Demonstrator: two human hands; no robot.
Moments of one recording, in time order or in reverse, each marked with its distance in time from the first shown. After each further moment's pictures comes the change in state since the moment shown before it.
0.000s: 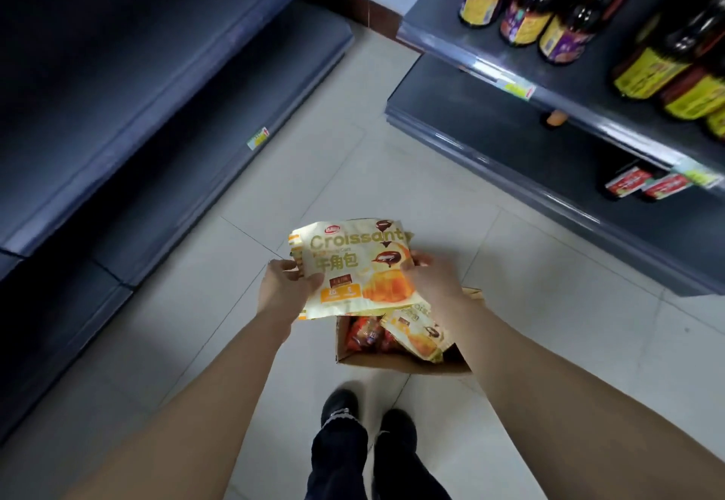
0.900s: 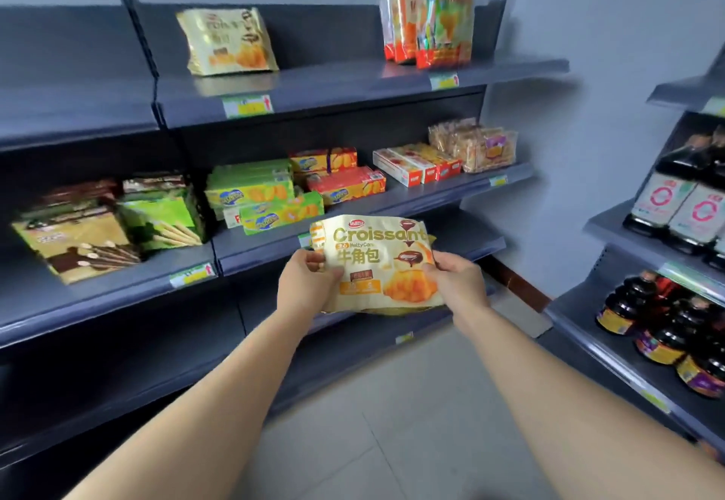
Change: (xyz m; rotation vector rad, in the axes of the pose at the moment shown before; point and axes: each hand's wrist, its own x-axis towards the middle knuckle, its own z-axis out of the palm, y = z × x) left_hand -0.190 0.198 -0.346 -0.300 0.525 0.485; right_hand -0.268 -0.338 0.112 0.143 -0.256 -0.790
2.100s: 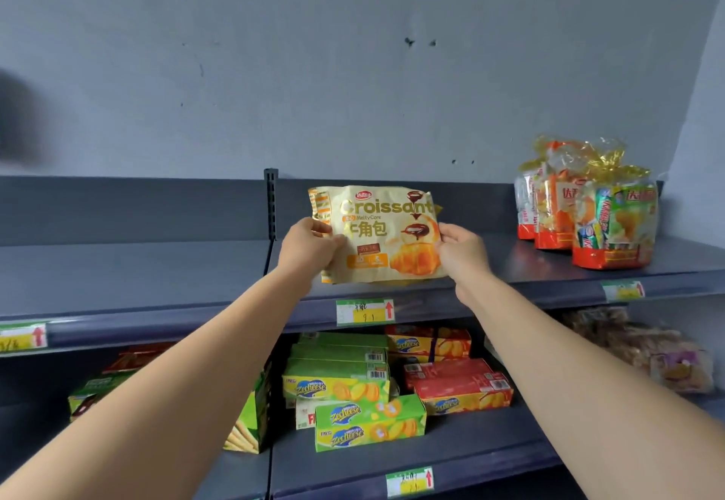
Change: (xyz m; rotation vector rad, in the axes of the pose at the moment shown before) left_hand 0.321 0.210 -0.181 -0.100 0.318 0.294; right_hand 0.253 -0.287 0.273 0.034 -0.187 -0.398
